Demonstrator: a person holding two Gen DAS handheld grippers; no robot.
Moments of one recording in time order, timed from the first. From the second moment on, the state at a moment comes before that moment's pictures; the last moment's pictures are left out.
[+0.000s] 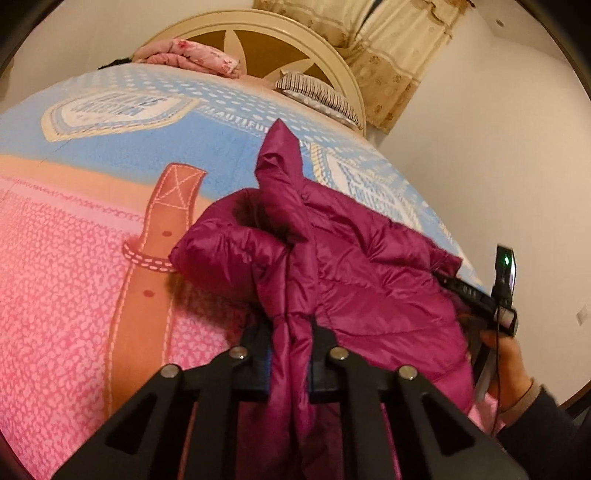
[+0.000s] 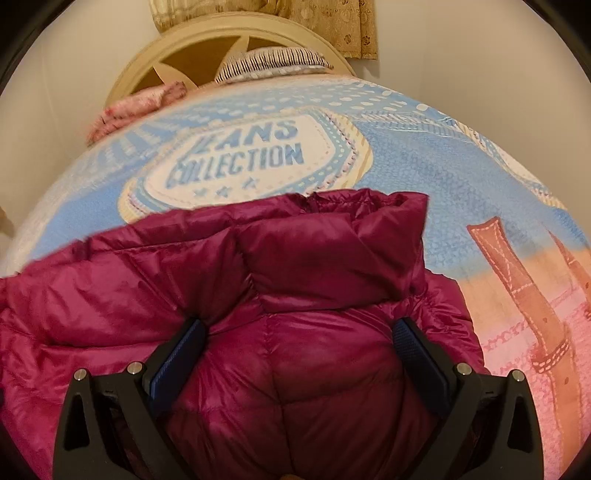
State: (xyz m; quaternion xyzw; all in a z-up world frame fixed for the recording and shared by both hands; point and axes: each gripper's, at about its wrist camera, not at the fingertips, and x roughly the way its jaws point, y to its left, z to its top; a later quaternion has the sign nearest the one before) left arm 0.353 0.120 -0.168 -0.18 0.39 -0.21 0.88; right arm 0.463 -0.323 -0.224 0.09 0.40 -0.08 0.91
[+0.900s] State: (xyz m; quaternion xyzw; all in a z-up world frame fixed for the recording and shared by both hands) left arm 0.315 0.111 -0.096 -0.18 0.34 -0.27 0.88; right arm 0.356 -0.229 -0.194 0.02 0.43 0.11 0.90
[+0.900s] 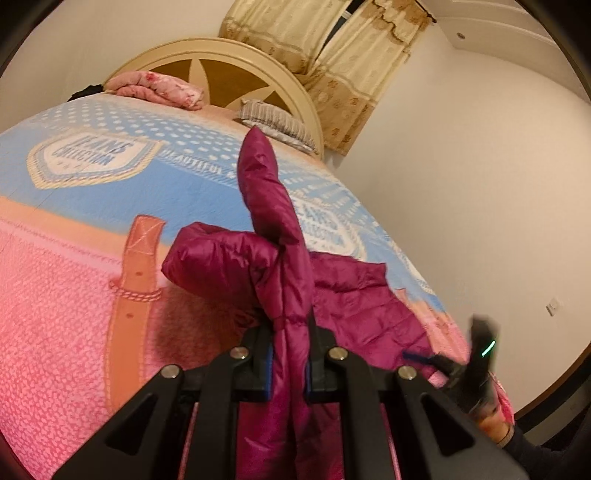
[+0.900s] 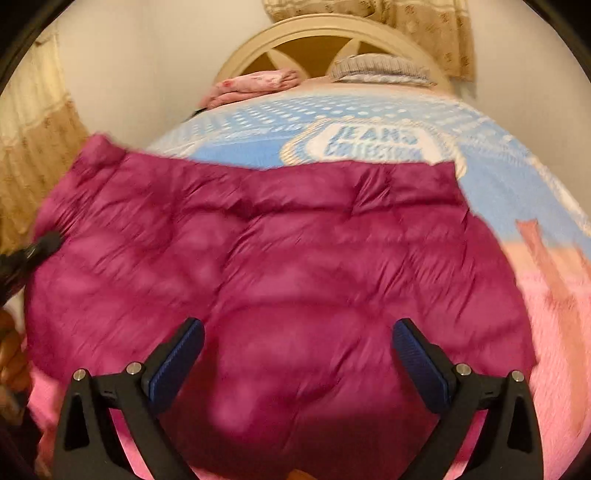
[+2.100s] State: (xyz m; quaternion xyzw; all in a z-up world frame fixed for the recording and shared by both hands) left arm 0.359 -0.168 -0.099 -0.12 0.37 -0.51 0.77; right arm 0.278 -0.383 -0.173 0.19 0.34 0.03 0.92
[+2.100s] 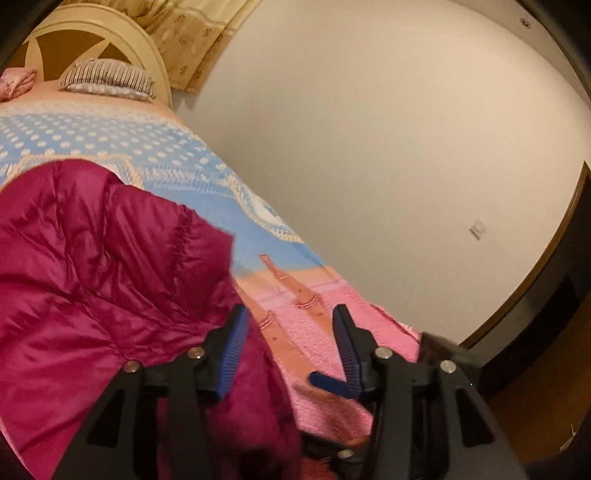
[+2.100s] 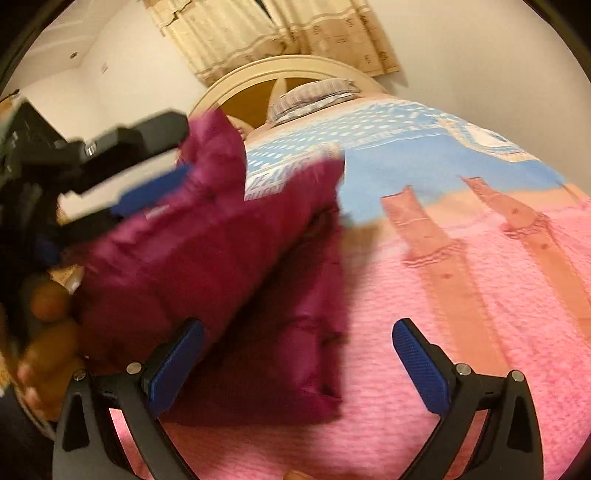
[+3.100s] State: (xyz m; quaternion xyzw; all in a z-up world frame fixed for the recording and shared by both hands) left arm 0.375 -0.051 -0.103 -0.19 0.31 -0.43 0.83; right arm 0.277 -0.306 -0.127 0.13 0.30 0.13 0.94
